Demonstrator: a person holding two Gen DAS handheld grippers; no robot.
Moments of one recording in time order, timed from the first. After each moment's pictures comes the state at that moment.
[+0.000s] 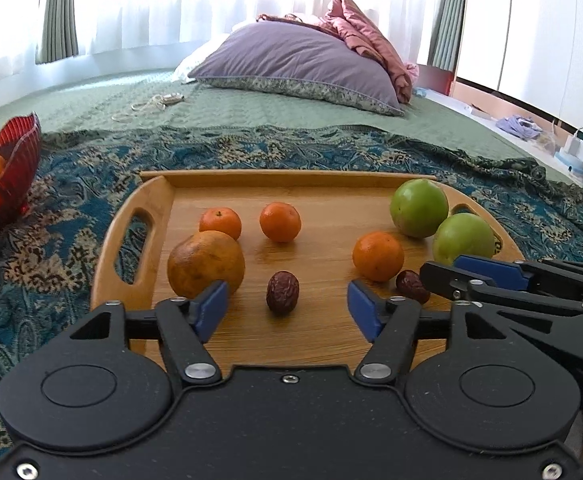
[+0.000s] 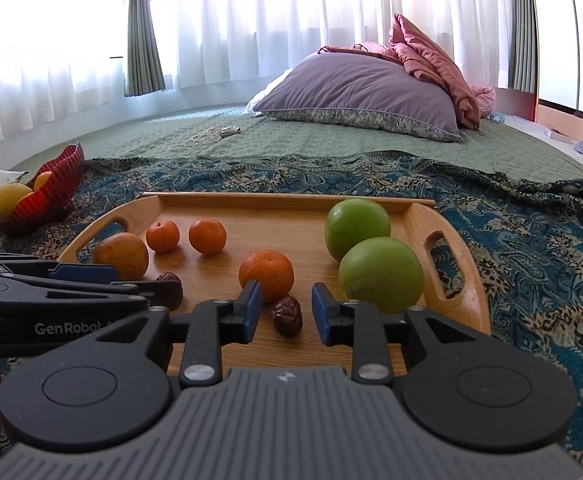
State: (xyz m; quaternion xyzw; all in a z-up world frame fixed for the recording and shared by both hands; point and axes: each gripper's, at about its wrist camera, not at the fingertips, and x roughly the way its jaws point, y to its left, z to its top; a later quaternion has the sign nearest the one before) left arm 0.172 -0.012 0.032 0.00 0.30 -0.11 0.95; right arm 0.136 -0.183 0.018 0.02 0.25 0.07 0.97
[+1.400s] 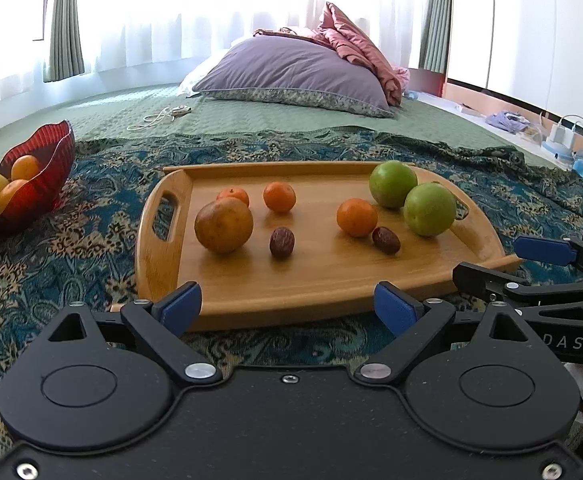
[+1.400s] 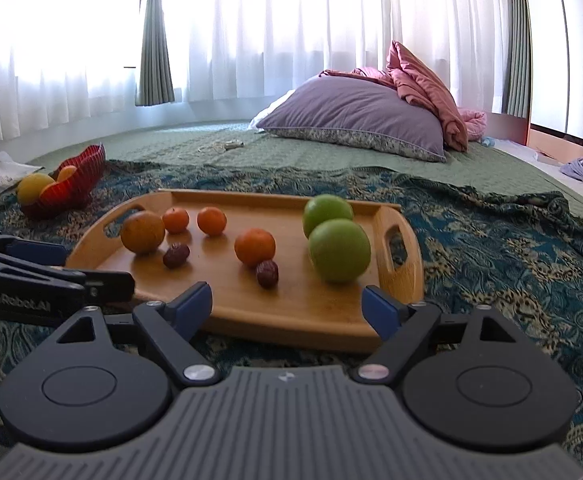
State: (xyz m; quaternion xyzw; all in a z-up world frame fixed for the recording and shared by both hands) left arm 0.091 -0.002 0.039 0.02 0.28 -0.11 0.95; right arm 0.059 -0.207 0.025 0.00 0.22 0.07 0.97
